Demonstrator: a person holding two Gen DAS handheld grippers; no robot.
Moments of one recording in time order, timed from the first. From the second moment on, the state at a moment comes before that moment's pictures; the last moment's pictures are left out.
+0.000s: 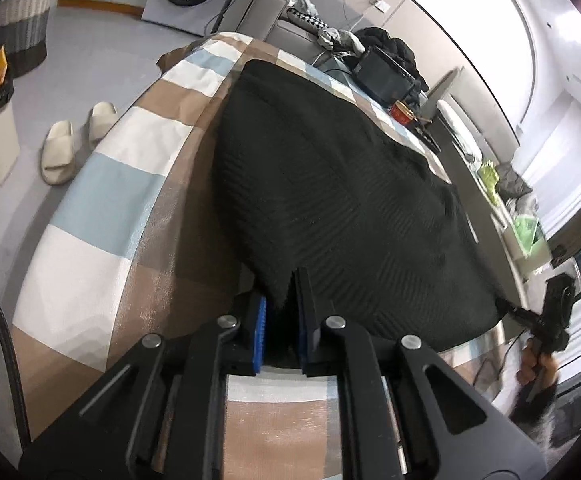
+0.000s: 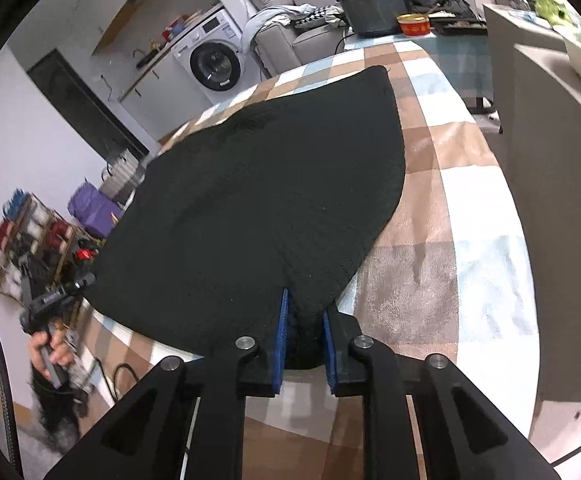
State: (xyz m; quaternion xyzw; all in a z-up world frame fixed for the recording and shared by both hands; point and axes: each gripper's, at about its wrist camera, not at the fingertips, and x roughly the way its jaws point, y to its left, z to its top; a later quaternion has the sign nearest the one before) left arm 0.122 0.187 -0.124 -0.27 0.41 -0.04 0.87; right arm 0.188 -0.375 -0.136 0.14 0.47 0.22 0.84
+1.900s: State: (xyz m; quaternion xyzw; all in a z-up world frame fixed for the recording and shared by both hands) left arm 0.429 0.239 -0.120 -0.21 0.41 -0.02 0.89; right arm 0.436 -0.375 -0.127 0.18 0.47 0.09 0.86
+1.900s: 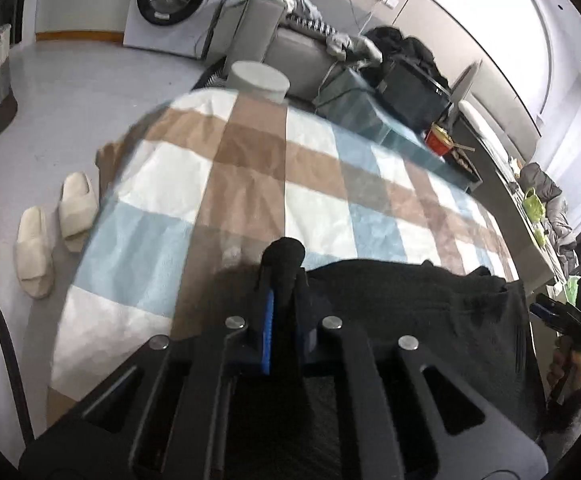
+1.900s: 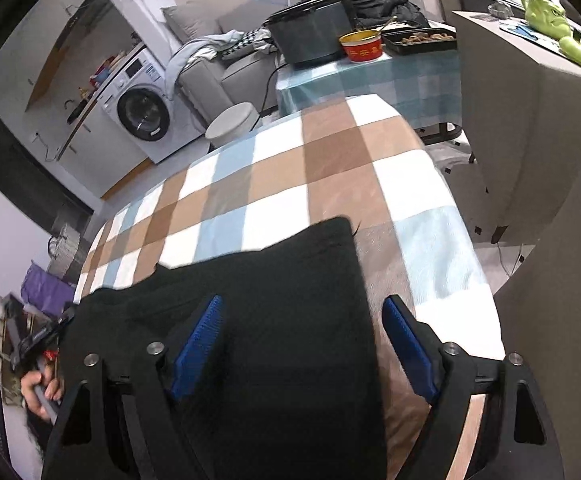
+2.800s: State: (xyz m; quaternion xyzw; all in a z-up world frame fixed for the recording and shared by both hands) left arm 0.437 0.254 -0.116 -0.23 0.40 0.01 0.89; right arm 0.461 -0.381 -0.134 0.17 0.41 0.08 0.89
